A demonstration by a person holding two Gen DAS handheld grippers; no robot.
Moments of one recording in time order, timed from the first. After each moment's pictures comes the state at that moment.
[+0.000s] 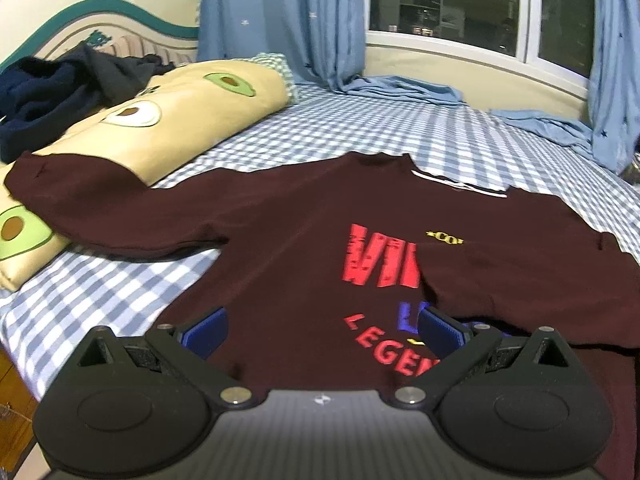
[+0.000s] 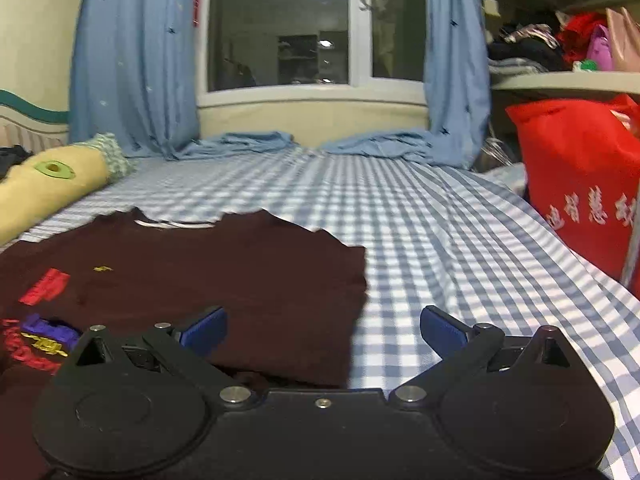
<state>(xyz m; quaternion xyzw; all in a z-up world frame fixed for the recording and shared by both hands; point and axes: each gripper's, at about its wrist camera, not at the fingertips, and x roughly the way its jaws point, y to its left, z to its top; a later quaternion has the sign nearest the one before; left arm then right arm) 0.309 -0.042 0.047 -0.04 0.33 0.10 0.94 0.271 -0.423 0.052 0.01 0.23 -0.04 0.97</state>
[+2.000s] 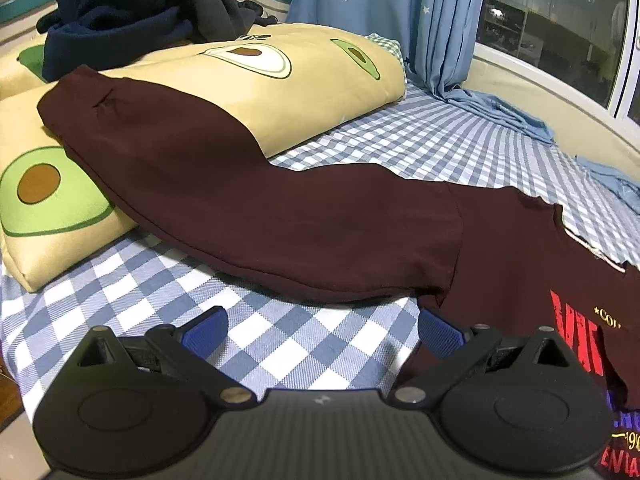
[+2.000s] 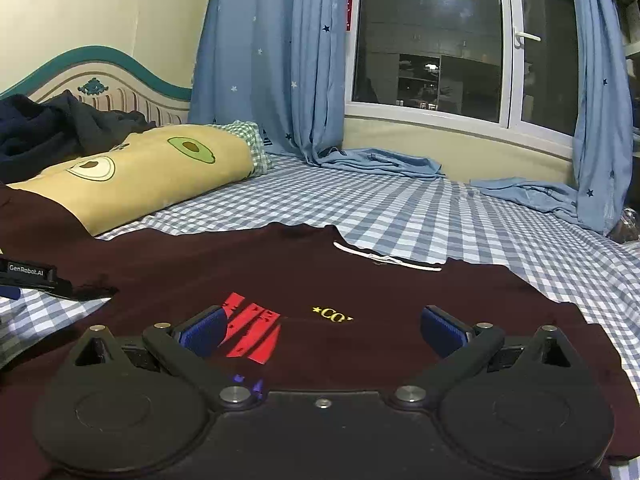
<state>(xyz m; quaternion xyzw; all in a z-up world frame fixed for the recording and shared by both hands) 0.363 0.157 0.005 -0.14 0.33 0.16 0.92 0.334 -0.173 0.062 -0.05 0.21 0.11 0.97</state>
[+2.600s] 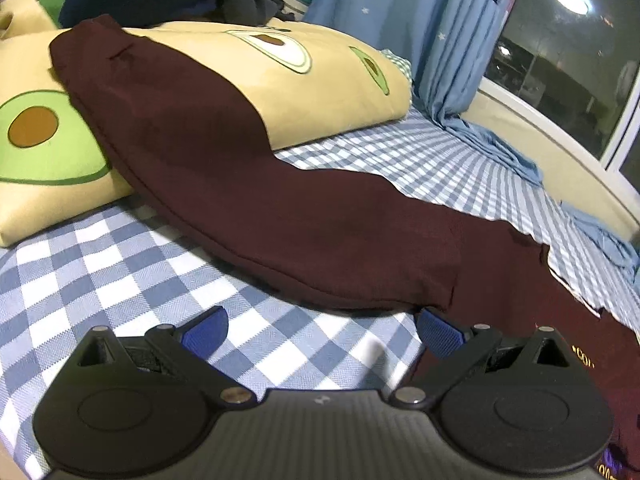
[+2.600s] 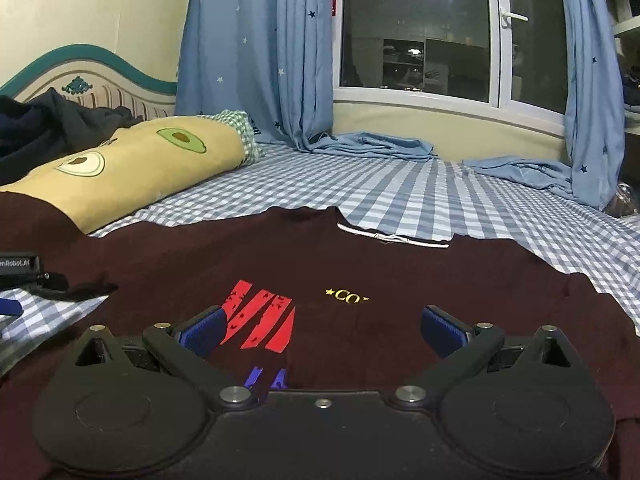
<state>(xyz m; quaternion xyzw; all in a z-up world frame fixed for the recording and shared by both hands) 0.356 0.183 -0.014 -0.22 0.30 0.15 0.92 0.338 -0.155 0.044 -0.03 0.23 0.09 0.97</state>
